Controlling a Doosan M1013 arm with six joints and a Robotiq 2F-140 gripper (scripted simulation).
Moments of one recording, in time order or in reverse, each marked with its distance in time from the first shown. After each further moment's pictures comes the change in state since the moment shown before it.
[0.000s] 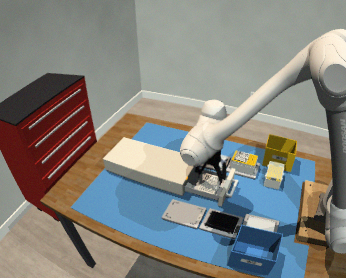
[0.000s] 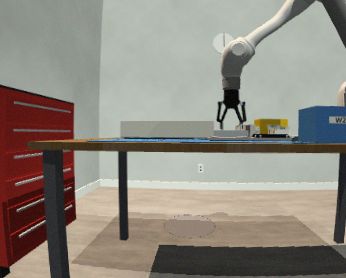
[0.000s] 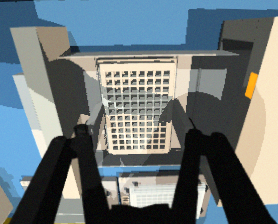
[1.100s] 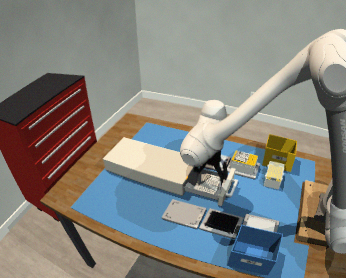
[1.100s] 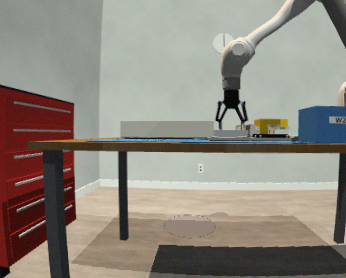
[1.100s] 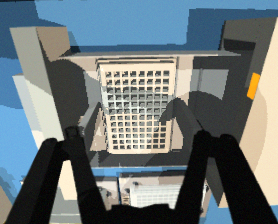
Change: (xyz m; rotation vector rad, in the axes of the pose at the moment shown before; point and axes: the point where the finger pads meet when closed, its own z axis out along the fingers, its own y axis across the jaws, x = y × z) arm 0.000 -0.001 0.001 0.001 0.000 0.000
